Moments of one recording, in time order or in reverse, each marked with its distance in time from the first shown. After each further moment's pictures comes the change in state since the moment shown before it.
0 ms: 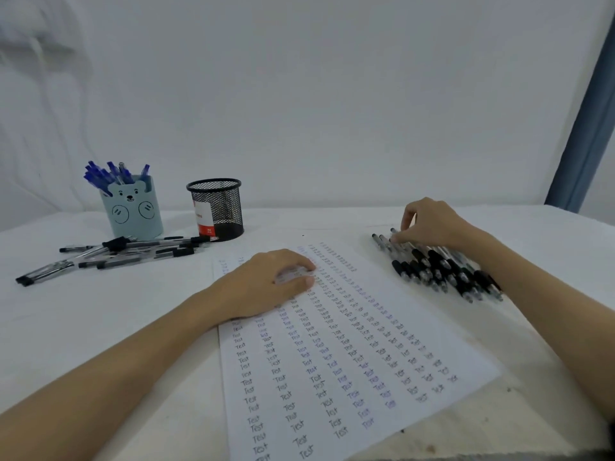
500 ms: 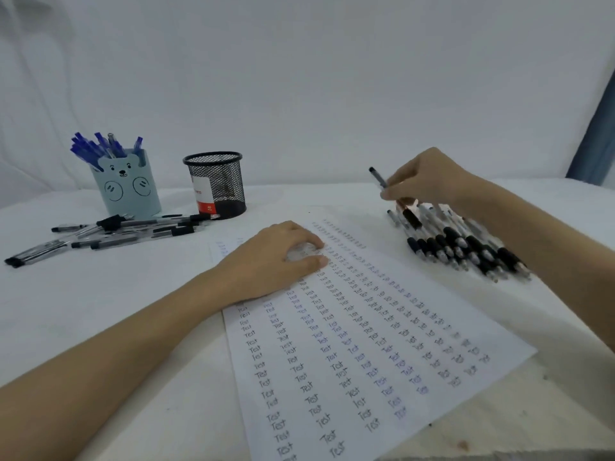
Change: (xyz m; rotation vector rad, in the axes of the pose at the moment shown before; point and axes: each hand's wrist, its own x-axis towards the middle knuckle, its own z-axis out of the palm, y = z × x) left_hand 0.005 0.001 0.002 0.100 0.024 0.011; right_hand -0.003 -0.041 -0.006 0.321 -0.027 0.019
